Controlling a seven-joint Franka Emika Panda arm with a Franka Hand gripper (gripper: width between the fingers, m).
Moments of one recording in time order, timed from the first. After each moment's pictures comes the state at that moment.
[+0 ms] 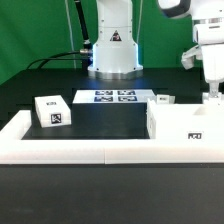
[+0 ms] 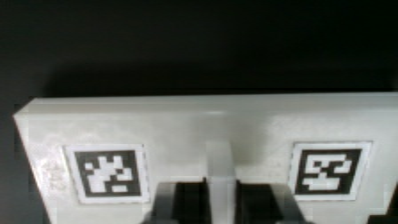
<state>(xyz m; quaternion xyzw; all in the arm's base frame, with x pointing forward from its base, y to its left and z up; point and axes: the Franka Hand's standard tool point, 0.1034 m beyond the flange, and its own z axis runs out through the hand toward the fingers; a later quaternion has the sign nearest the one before) 0.395 0.196 0.036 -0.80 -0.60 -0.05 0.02</state>
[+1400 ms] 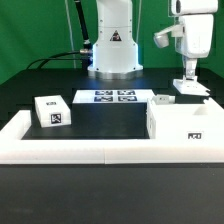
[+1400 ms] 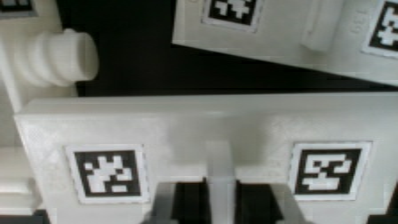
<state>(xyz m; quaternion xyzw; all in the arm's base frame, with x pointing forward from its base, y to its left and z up) 0.438 0.126 0.076 -0.73 -0.68 -0.05 -0.02</state>
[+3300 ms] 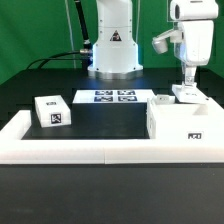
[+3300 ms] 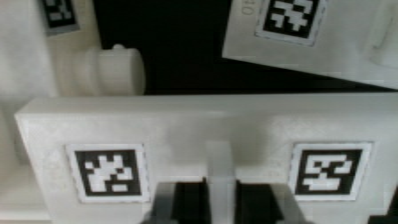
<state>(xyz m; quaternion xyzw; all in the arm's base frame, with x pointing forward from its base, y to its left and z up) 0.464 0.118 0.069 -0.74 -0.67 -0.04 -0.02</state>
